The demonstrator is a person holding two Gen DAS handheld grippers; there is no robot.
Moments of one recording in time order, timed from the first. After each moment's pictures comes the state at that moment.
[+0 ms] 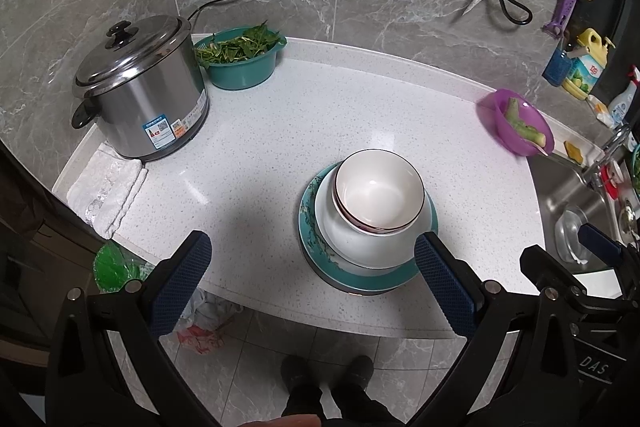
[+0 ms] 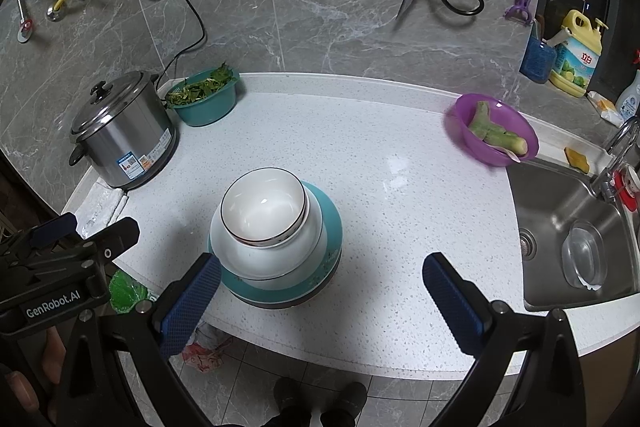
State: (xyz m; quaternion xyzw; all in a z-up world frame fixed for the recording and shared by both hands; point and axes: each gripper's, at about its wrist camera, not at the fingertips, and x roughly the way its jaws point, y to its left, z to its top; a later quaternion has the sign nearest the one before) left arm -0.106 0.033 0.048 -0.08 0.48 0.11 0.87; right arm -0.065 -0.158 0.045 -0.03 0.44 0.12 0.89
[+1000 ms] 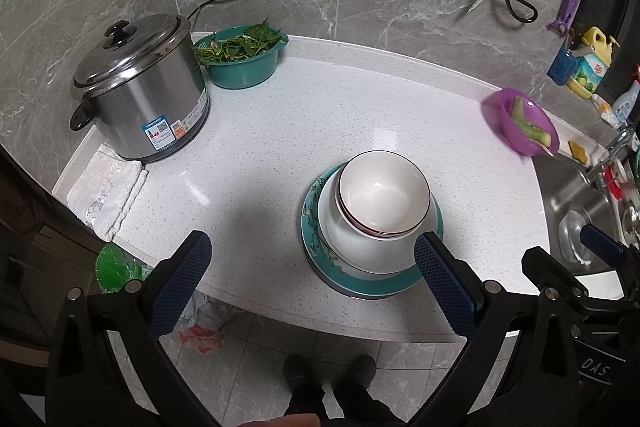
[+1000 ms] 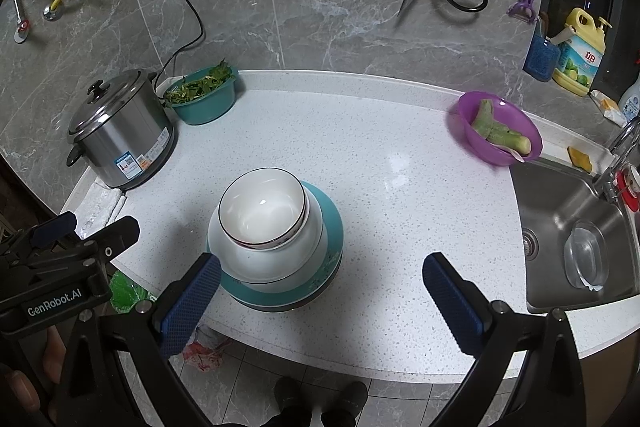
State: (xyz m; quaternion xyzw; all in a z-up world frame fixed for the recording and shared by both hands) left arm -0.098 0.034 0.042 -0.08 0.48 0.11 0.86; right arm -0.060 -0.158 0.043 -0.03 0.44 0.12 0.89
